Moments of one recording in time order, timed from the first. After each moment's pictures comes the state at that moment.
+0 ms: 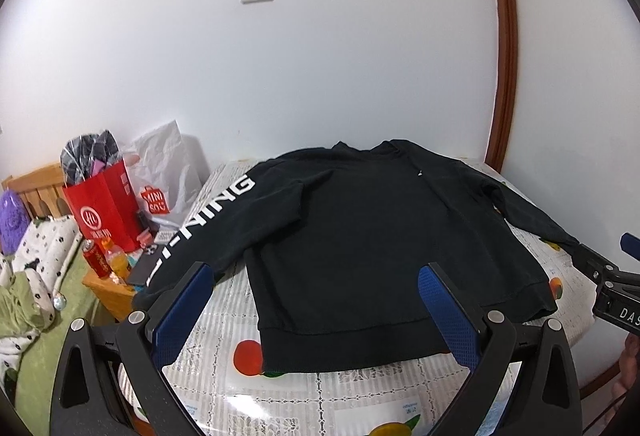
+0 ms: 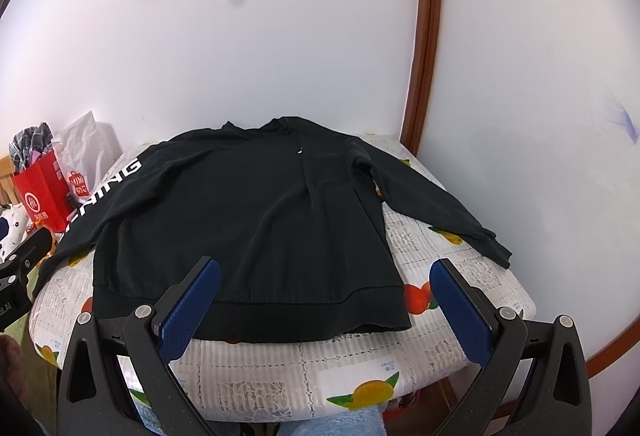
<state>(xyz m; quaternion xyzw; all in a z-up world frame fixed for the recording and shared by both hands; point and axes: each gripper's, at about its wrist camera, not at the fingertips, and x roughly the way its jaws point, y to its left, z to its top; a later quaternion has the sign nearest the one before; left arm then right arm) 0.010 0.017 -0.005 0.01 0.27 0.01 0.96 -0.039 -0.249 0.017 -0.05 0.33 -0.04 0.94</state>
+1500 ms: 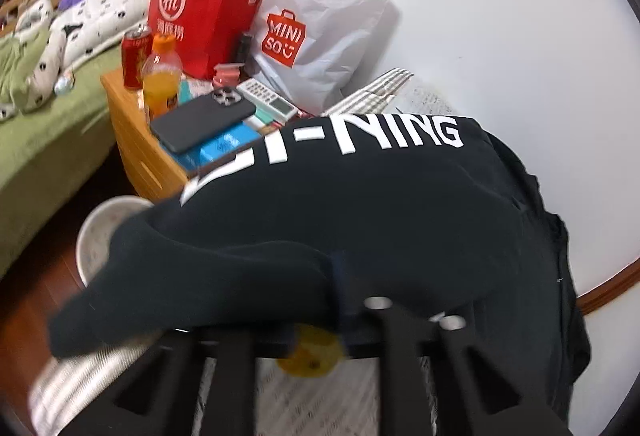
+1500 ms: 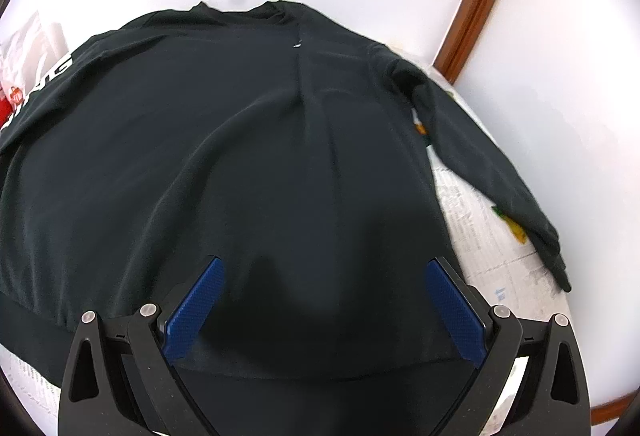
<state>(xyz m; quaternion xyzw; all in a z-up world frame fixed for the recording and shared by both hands) 0.178 0.243 -0.161 -0.31 0.38 0.18 0.85 0.127 -0.250 -0.136 -0.13 0.46 -0.06 0.87</state>
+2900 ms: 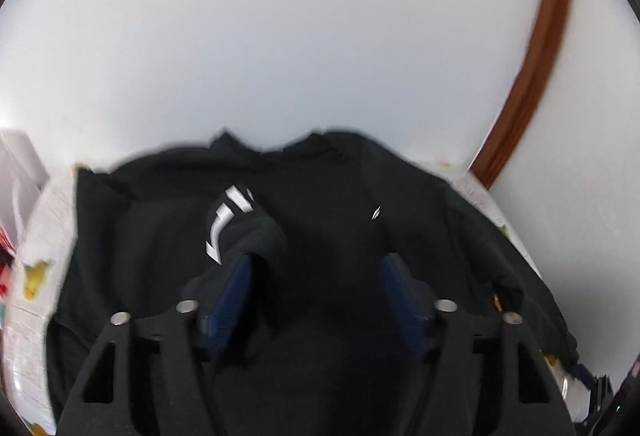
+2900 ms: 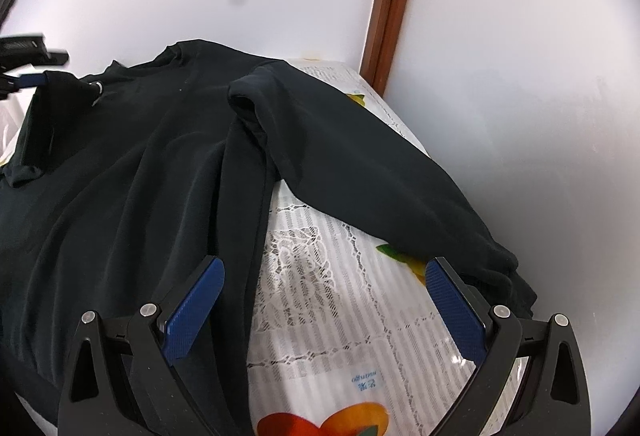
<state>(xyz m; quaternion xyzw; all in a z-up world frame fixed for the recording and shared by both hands) 0.358 -0.097 -0.047 -0.04 0.36 -0.10 0.93 0.168 -0.400 -0.118 -0.06 0.42 -0.09 0.90</state>
